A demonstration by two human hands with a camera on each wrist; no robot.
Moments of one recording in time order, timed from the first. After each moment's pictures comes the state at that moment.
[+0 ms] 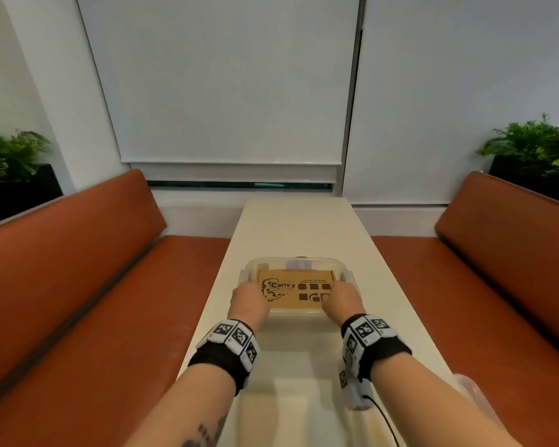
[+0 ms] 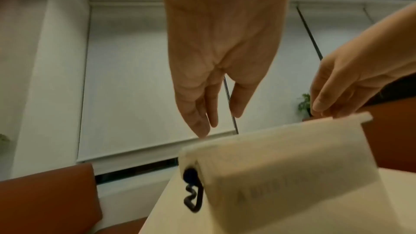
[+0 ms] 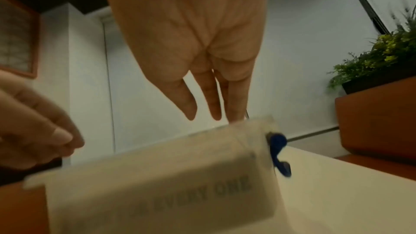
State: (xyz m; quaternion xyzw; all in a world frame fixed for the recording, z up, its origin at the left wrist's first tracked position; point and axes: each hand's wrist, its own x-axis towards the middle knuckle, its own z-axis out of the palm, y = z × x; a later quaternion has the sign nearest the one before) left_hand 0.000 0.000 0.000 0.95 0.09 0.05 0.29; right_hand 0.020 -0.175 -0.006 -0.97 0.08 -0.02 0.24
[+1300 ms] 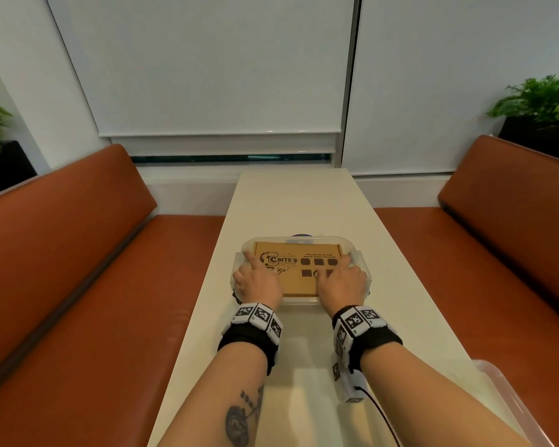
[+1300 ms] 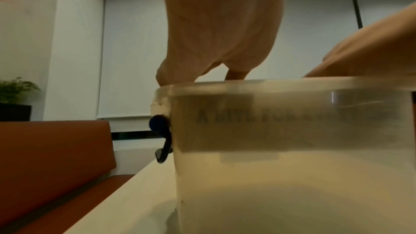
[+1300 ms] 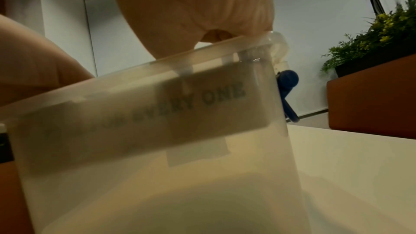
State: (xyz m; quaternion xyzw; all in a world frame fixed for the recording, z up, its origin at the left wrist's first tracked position) left_hand 0.052 -0.022 -0.038 0.96 0.17 0.06 0.23; right_hand 0.054 -0.160 -0.052 -0.95 0.16 -0.14 0.23
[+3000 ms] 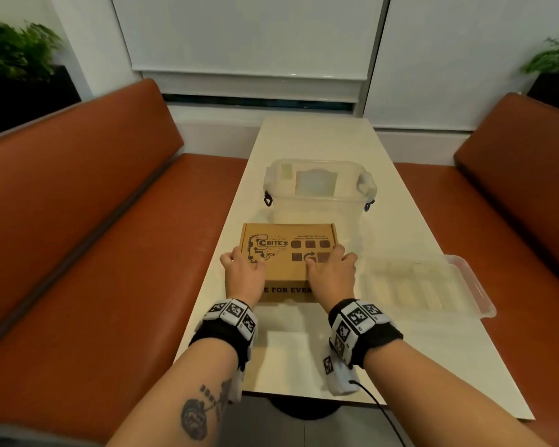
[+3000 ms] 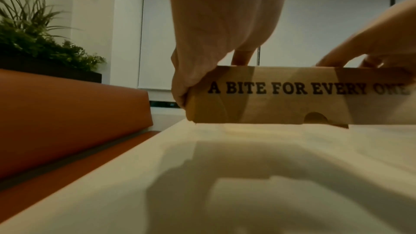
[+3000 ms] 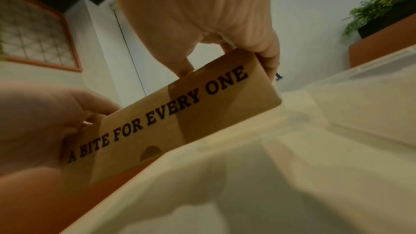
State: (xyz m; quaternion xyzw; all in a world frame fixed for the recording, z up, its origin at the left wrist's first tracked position) left_hand -0.176 0.042 -0.091 0.87 0.19 0.08 0.44; right_hand -0.169 -0.110 -0.080 -0.93 0.12 -0.04 0.34
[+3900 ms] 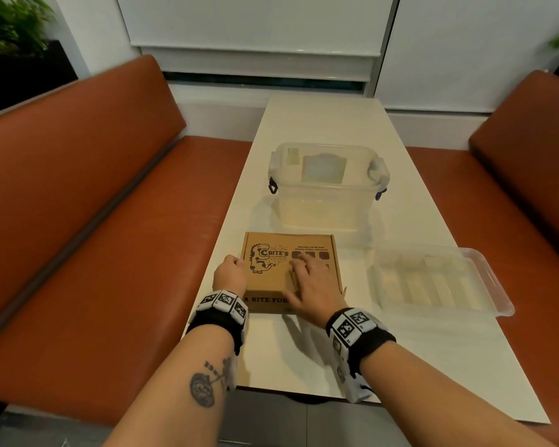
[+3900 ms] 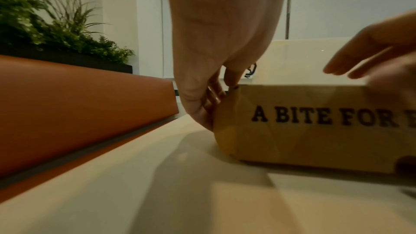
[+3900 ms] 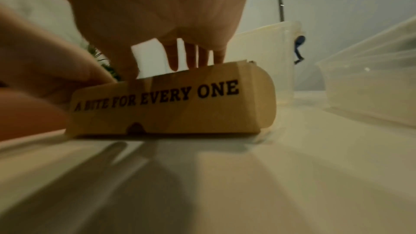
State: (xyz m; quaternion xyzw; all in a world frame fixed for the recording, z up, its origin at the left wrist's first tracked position) left_hand -0.155 0.076 -0.133 0.88 0.27 -0.01 0.40; right_hand -0.167 -0.104 -0.142 -0.97 -0.21 -0.01 0.15
